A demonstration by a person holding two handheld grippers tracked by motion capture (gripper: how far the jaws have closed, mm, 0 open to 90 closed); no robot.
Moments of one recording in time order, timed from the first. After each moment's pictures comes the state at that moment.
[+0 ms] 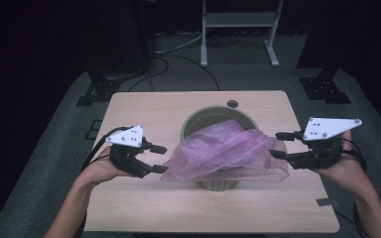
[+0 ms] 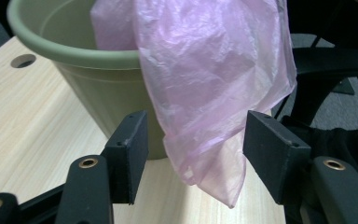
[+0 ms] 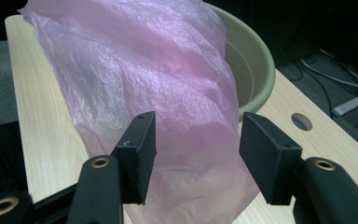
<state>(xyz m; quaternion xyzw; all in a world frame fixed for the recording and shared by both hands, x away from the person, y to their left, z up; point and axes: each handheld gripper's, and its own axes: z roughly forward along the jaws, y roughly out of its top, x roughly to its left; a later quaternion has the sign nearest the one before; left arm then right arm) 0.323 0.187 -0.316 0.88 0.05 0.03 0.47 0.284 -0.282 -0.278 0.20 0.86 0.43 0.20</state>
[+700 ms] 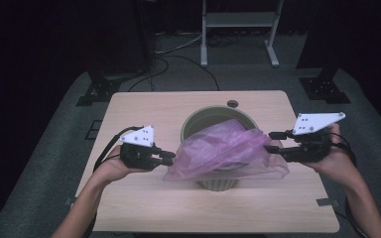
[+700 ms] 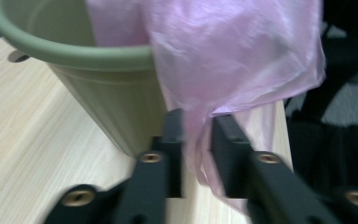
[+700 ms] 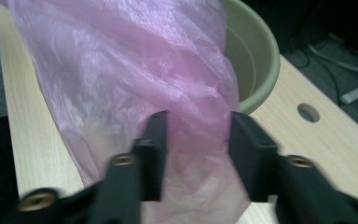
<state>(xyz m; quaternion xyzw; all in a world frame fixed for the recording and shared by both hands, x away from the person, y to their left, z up) 0.336 0.168 -0.323 0.88 0.08 0.05 0.46 0.305 -0.272 -0.286 0.21 0.87 0.41 0.18</state>
